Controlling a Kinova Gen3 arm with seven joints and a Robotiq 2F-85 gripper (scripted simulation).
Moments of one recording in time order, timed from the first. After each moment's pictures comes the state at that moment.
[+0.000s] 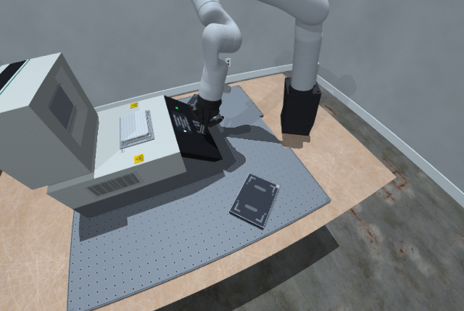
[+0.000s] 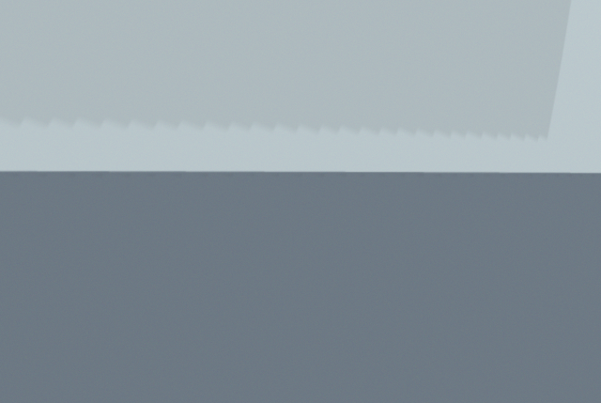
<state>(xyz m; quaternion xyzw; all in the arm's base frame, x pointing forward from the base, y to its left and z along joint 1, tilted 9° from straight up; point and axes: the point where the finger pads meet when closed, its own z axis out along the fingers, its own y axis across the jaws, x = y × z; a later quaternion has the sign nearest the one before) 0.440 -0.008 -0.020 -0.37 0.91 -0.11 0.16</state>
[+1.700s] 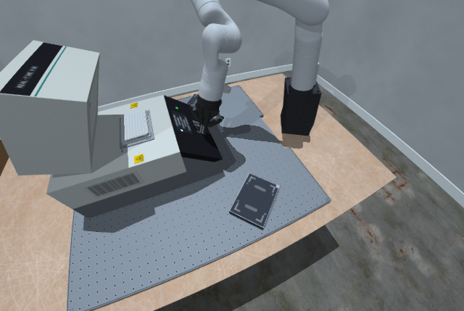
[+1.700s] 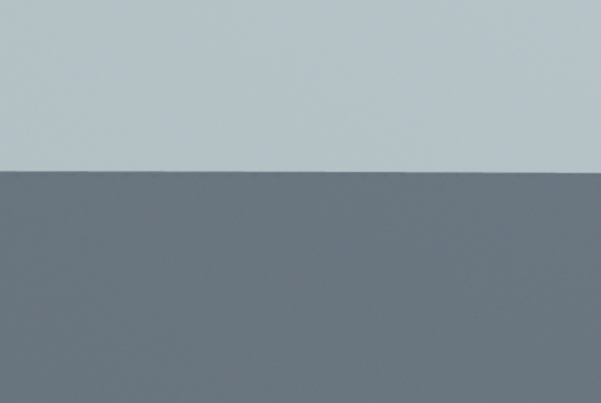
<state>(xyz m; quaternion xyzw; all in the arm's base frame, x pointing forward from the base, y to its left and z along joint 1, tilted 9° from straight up) 0.440 -0.008 -0.020 -0.37 0.91 -0.11 0.16</state>
